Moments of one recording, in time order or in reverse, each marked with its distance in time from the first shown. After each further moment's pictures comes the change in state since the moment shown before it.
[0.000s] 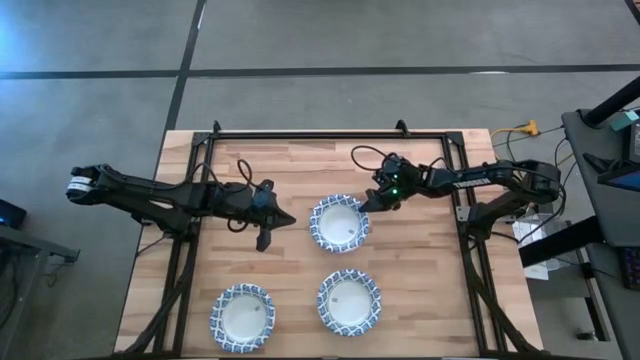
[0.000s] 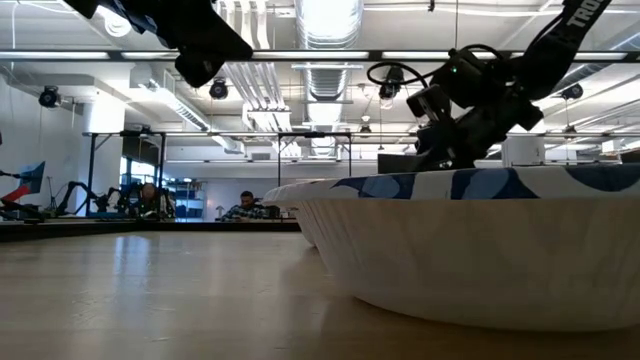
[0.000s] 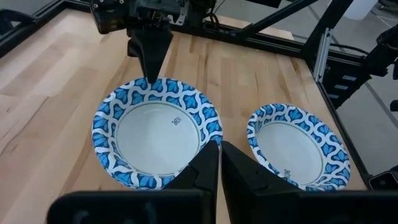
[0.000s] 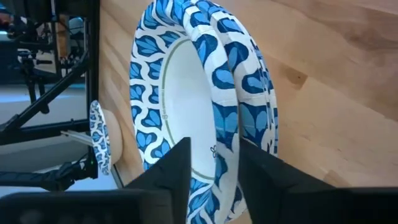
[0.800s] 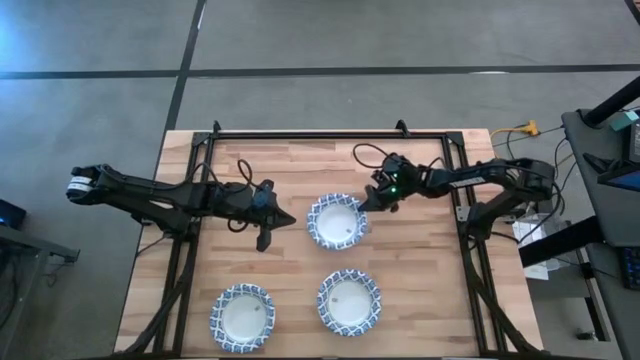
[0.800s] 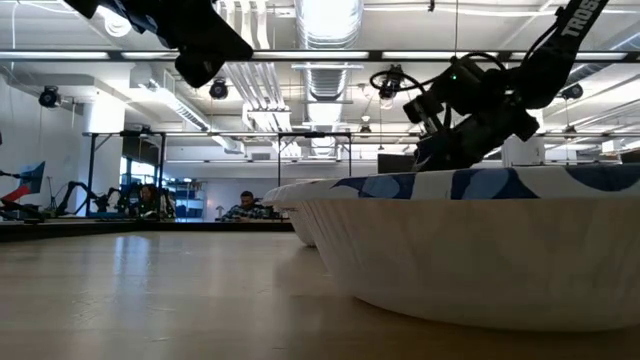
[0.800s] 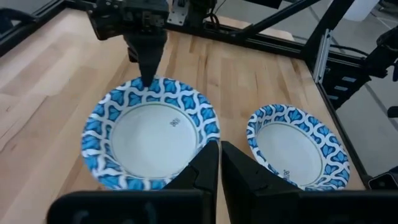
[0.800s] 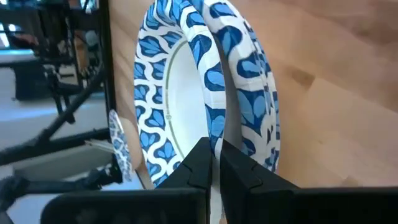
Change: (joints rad) left arm 0.000 0.001 0.000 0.000 0.000 -0.006; right arm -0.027 0.052 -0.024 0.121 -0.053 0.116
